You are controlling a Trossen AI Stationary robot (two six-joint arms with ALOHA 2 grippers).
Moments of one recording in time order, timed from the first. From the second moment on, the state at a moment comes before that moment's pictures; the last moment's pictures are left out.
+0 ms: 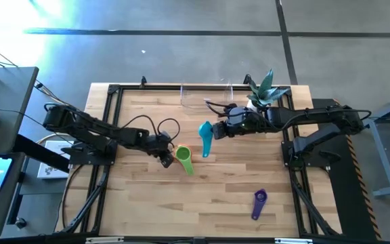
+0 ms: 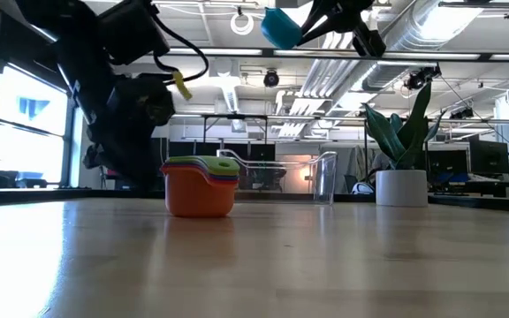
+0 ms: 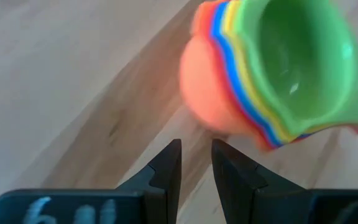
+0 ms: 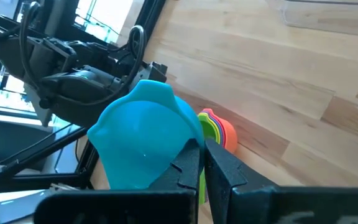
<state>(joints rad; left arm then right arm) -0.07 1.43 0.60 -0.16 -0.05 -0.81 0.01 1.36 1.21 -0.49 0.16 1.12</state>
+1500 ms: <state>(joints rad) 0.00 1.46 0.86 -0.37 0.03 -0.63 0.01 1.51 1.21 -0.52 -0.01 1.07</state>
